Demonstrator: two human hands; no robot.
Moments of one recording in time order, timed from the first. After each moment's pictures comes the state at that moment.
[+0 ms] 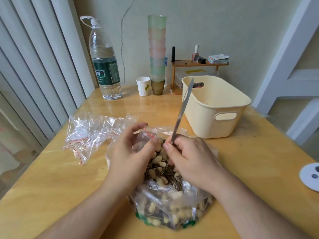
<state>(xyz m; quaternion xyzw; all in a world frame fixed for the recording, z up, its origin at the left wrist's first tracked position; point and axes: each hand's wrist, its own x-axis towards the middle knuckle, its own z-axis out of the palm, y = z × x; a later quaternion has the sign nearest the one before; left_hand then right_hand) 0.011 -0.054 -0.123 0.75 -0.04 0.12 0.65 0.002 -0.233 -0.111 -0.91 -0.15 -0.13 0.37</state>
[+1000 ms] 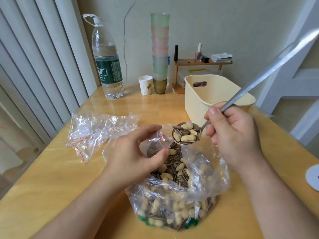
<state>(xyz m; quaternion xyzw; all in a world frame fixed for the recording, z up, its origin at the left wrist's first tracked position) 0.024 -0.036 -0.123 0.85 -0.20 0.17 0.45 0.009 -0.274 -0.082 -0.76 -0.07 -0.29 0.58</state>
